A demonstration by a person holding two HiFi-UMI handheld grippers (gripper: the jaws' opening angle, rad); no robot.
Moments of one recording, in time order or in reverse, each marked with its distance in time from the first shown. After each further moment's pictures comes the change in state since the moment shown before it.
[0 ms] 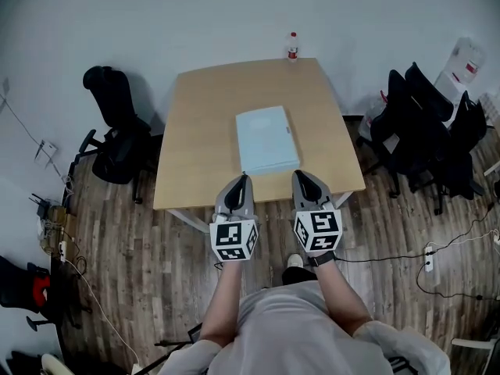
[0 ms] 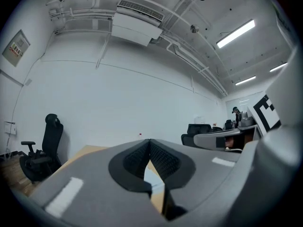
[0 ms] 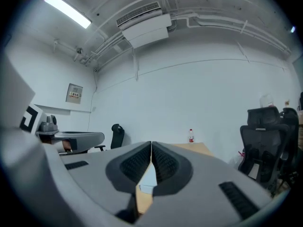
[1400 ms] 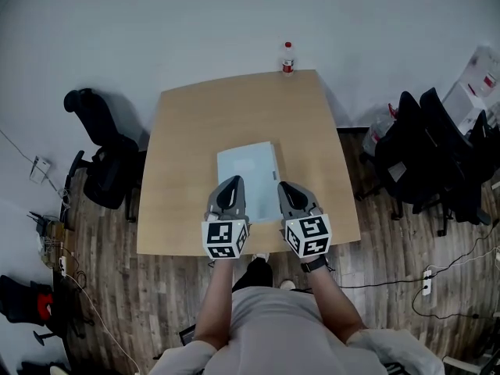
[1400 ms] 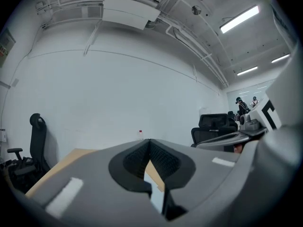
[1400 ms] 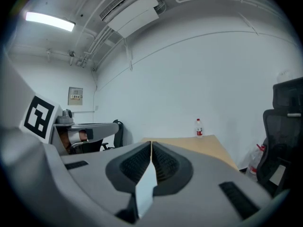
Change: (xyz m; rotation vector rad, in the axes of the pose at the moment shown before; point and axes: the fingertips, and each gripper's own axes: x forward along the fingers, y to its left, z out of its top) left arm 0.245 0.033 -0.023 0.059 0.077 -0.009; right arm 0.192 -0.127 -0.030 0.079 0.097 0.150
